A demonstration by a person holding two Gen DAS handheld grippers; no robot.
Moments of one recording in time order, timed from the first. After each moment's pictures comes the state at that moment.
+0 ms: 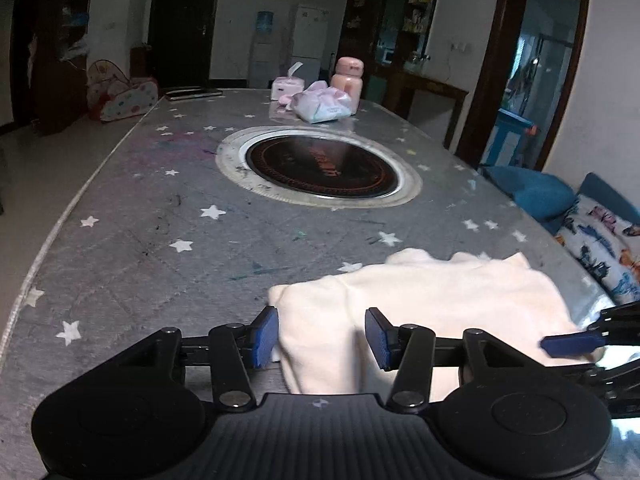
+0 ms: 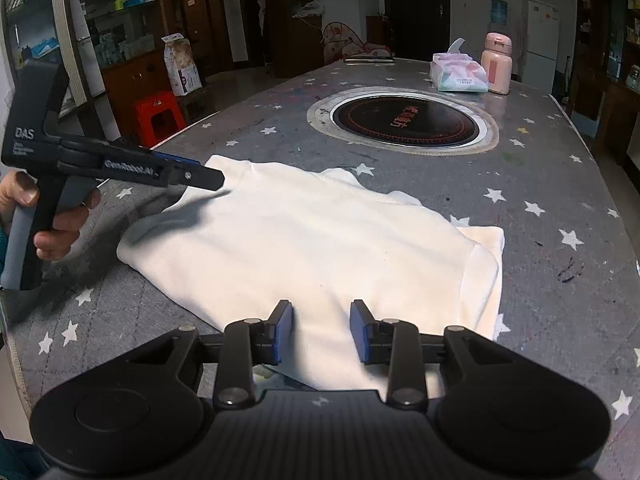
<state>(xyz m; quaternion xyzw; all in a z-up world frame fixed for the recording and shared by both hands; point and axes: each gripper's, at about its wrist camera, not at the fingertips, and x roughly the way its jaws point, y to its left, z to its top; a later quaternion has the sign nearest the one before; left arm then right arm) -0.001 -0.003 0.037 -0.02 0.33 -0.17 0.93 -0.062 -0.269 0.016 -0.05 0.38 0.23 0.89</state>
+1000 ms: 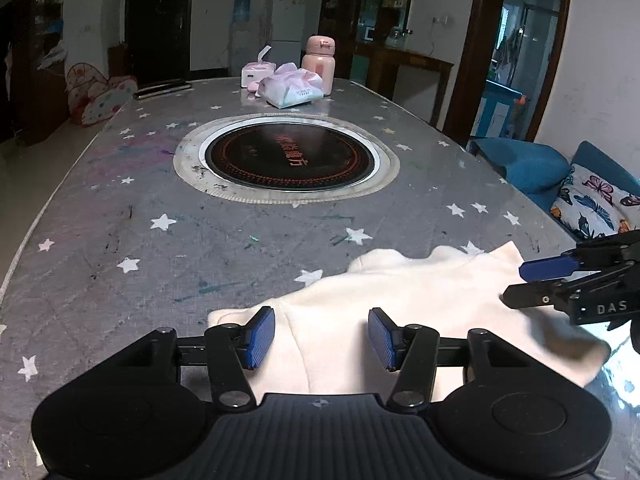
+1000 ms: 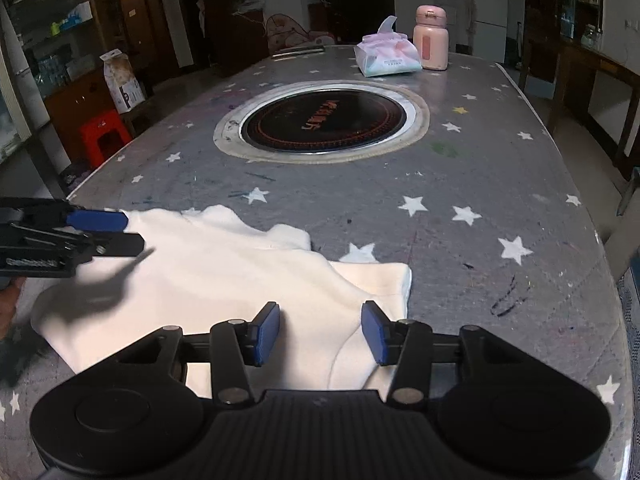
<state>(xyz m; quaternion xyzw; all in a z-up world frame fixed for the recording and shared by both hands) 0.026 -0.051 0.035 0.01 0.36 -0.19 0.91 0.013 -0.314 0.017 -0.01 0.41 0.16 0.90</state>
